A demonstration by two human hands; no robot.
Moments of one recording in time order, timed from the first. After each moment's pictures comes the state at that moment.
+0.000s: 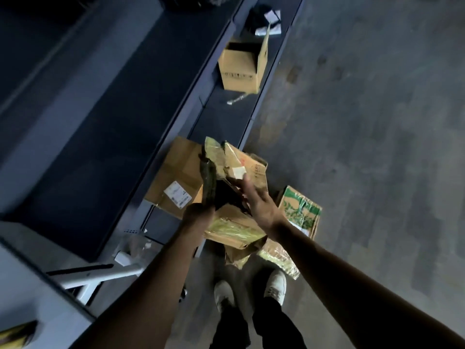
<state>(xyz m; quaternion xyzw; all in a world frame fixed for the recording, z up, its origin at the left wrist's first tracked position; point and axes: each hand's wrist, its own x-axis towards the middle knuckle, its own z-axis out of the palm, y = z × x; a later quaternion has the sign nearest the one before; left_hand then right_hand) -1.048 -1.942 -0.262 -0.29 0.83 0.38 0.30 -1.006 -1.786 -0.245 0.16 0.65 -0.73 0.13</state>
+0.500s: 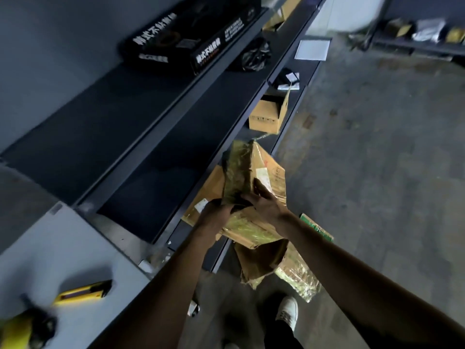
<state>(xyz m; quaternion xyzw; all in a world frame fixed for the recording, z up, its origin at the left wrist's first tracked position) -0.995 -2.013 -0.144 -0.16 0.80 0.51 0.27 -0.984 -1.855 -0.132 0.16 0.72 -0.65 0.20</state>
